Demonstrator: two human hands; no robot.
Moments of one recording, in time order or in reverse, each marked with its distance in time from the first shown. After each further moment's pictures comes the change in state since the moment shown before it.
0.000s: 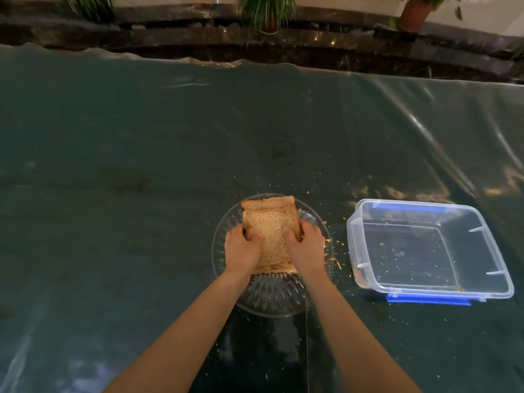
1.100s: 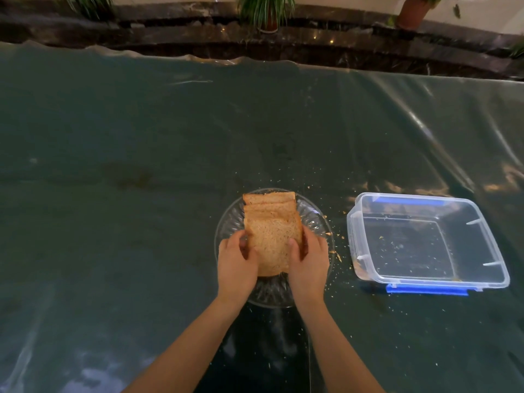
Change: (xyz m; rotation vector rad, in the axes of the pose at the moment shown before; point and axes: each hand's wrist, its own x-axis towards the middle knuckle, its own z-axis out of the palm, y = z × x) left_hand -0.032 -0.031 -0.016 0.124 0.087 0.218; right_hand -0.050 0.014 0.007 0.065 0.249 -0.098
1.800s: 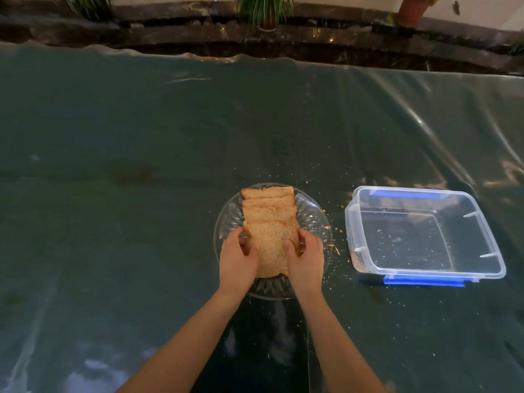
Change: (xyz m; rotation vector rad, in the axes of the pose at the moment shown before) left_hand -0.002 -0.007 0.006 -0.057 -0.035 -0.044; right_hand -0.003 0.007 -0.001 0.048 -0.105 0.076
